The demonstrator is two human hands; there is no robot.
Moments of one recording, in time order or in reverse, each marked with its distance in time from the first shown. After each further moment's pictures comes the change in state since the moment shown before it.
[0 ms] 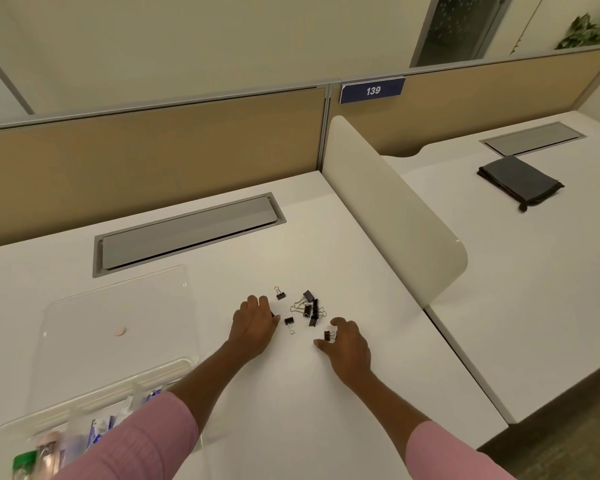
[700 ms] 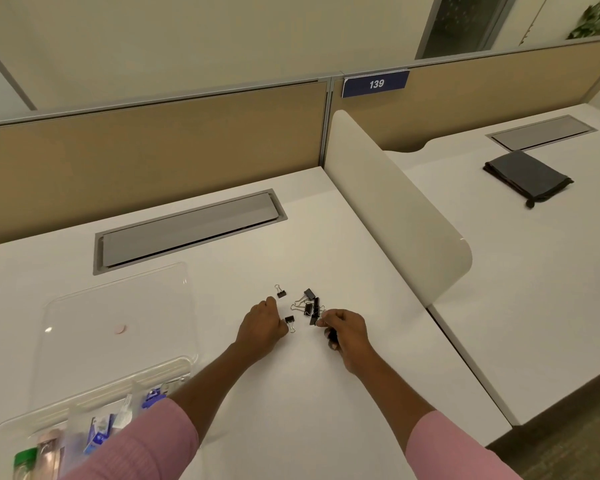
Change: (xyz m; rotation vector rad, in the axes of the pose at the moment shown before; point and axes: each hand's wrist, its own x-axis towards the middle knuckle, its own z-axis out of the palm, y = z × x) left_hand -0.002 0.013 0.003 -0.147 -0.036 0.036; right_hand 0.020 -0.015 -0.016 1.024 -0.183 0.256
